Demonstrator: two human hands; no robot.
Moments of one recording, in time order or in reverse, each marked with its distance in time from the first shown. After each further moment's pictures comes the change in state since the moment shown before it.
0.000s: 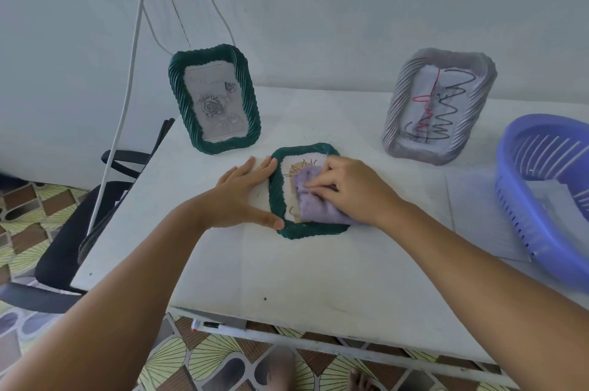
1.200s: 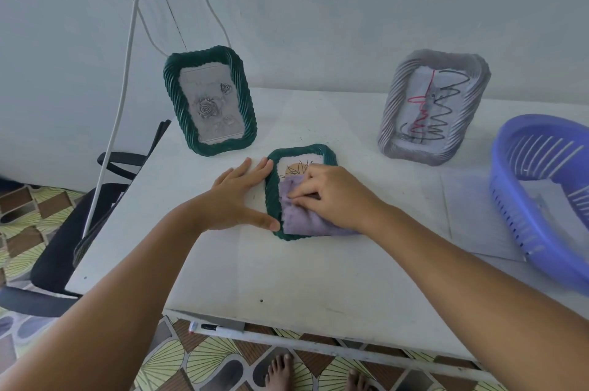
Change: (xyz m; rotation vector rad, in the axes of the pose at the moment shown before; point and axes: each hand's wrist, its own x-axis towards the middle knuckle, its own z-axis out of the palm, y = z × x) left_hand 0.001 0.002 0.001 -0.015 0.018 0.014; right_hand 0.005 -0.019 0.005 0.084 -0.103 -0.014
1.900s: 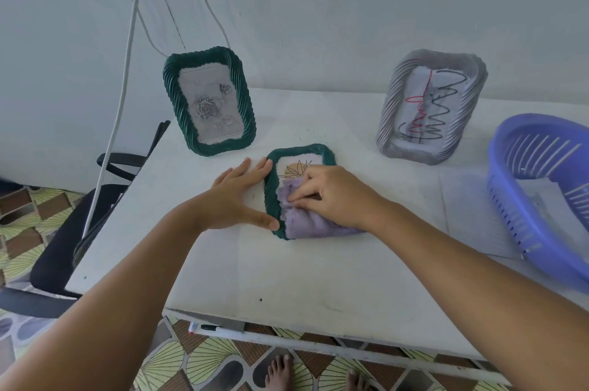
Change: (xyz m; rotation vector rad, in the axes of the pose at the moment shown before) left_hand -0.001 -0.001 0.001 -0.010 0.008 -0.014; right_hand -0.001 0.000 -0.003 0.036 -0.032 -0.011
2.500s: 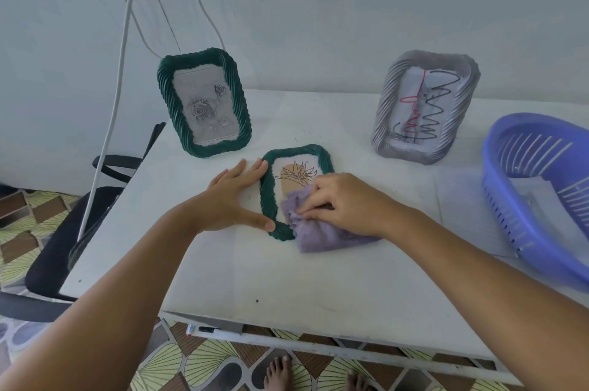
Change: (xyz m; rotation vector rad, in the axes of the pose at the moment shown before) left_hand -0.002 0.004 -0.001 -0.005 -0.002 0.002; right_hand -0.024 0.005 -0.015 -0.041 -0.075 -0.022
